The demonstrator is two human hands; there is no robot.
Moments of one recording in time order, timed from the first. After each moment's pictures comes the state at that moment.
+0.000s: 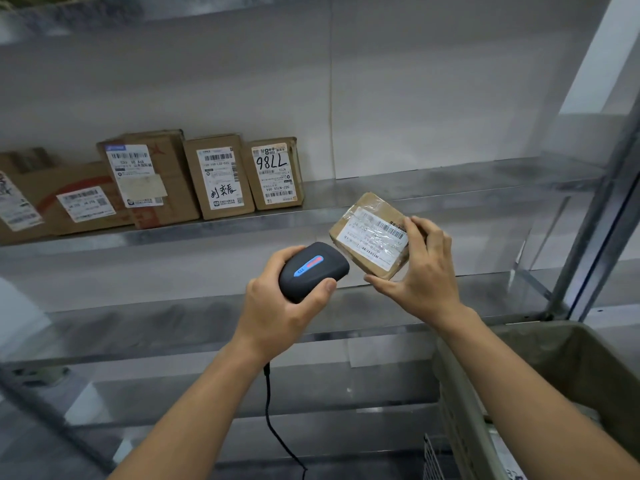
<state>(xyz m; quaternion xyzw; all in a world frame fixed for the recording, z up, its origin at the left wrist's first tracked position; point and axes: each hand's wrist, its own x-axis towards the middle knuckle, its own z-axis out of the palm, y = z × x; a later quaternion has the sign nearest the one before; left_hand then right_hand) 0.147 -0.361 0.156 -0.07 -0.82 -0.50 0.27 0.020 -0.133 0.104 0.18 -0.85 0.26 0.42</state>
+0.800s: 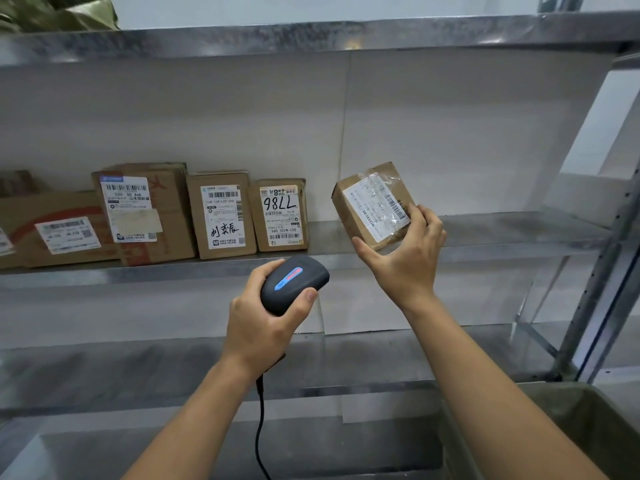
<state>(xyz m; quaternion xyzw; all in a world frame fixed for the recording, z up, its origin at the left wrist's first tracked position) 0.075 -0.408 0.164 -0.04 -0.77 -0.55 0.31 -0.056 -0.201 0.180 0.08 -0.77 0.41 0.49</state>
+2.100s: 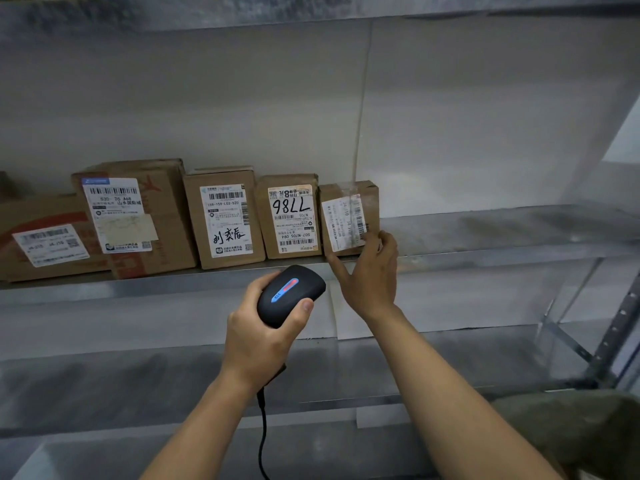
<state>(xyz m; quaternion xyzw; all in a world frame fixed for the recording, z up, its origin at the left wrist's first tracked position) 0.021 -0.454 0.140 0.00 -0.77 -0.57 0.29 -0.120 -0.296 0.138 0.06 -0.85 0.38 0.36</state>
